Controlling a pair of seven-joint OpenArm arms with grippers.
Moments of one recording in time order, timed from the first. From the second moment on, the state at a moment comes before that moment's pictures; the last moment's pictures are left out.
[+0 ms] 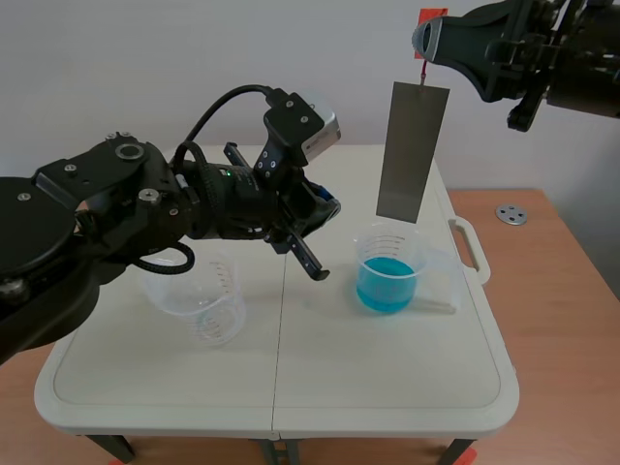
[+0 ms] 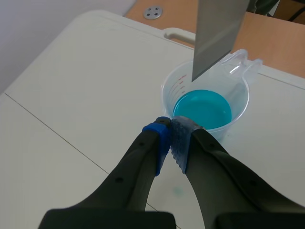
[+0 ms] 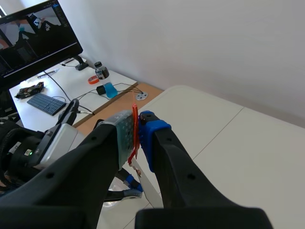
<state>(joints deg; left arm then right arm) -18.7 -16.8 36.7 80.1 -10.7 -24.0 16.1 9.1 18.9 8.2 96.0 57.6 45.1 -39.7</state>
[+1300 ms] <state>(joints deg) -21.2 -15.4 36.7 75.7 -10.7 -27.9 16.1 9.1 18.9 8.2 96.0 57.6 45.1 -39.7</state>
